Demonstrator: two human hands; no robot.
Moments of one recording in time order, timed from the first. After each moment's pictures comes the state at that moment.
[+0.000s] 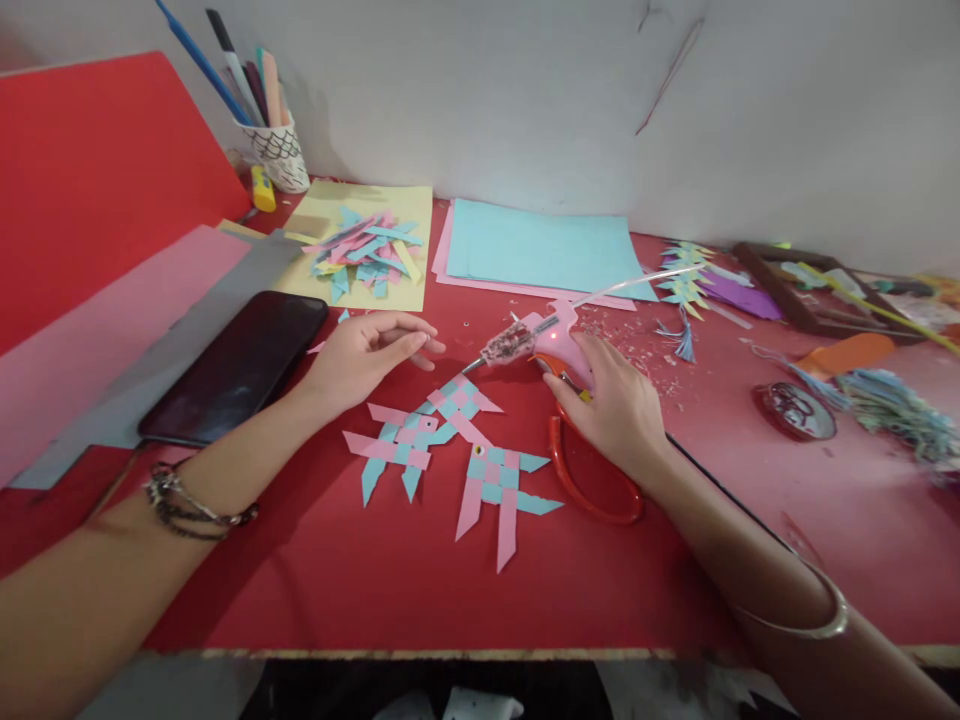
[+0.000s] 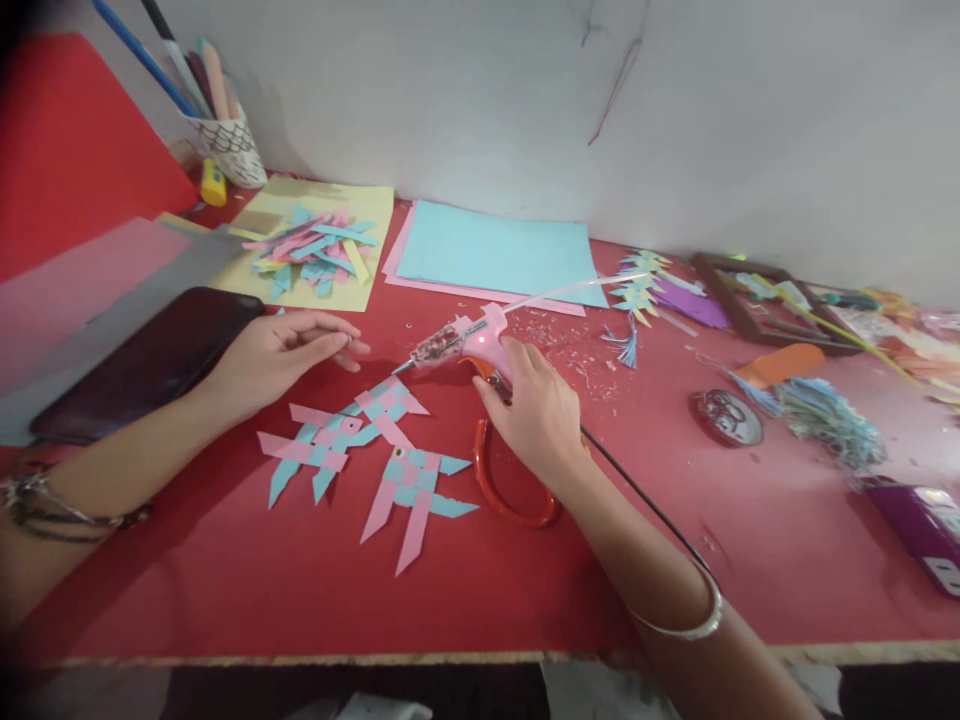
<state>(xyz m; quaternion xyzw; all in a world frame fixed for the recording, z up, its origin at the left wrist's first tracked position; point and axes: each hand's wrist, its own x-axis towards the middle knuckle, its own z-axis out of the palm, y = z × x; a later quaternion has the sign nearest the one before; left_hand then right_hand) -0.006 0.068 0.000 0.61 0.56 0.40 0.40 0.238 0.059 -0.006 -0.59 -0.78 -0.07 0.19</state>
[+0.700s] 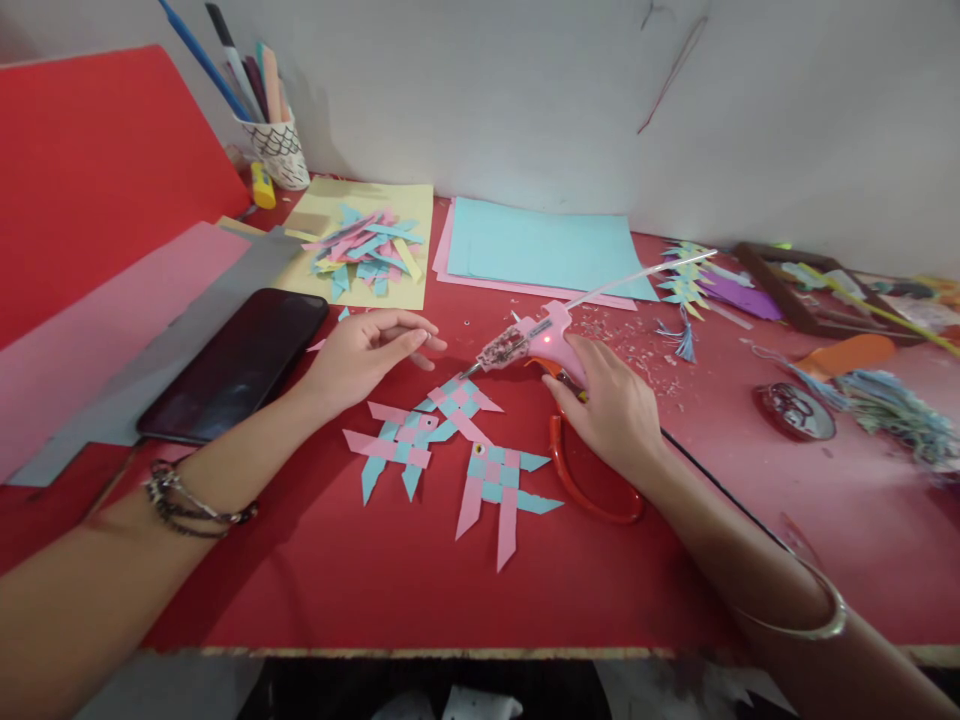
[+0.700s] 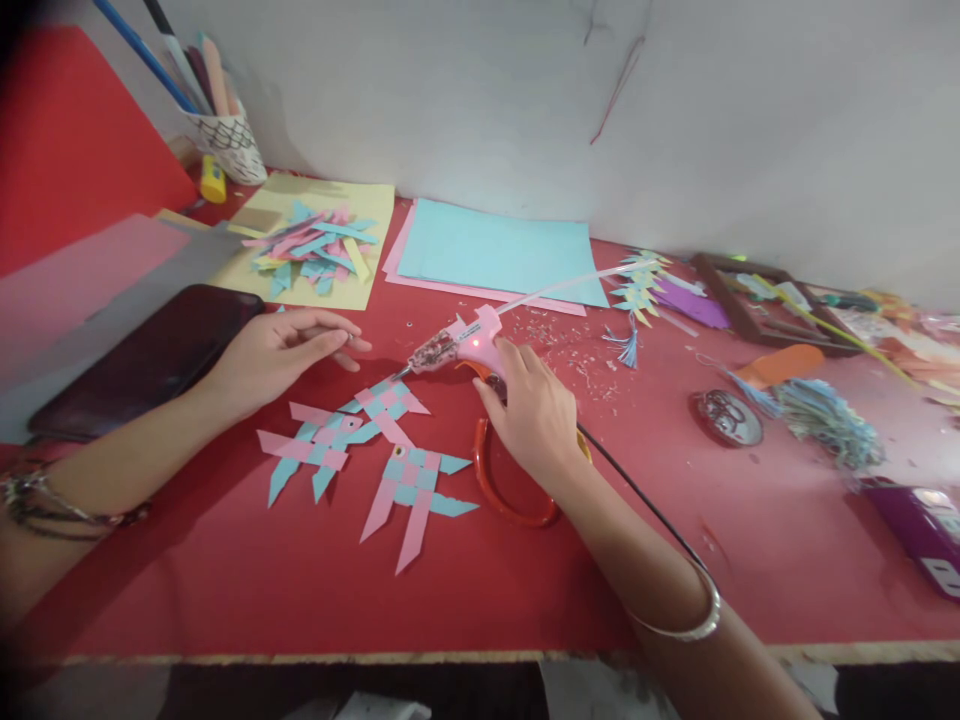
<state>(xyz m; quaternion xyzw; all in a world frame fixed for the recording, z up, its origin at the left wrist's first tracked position) -0.005 0.068 0.000 0.62 0.55 0.40 0.40 0.236 0.057 -0.006 -0.59 -0.79 -0.08 0.16</state>
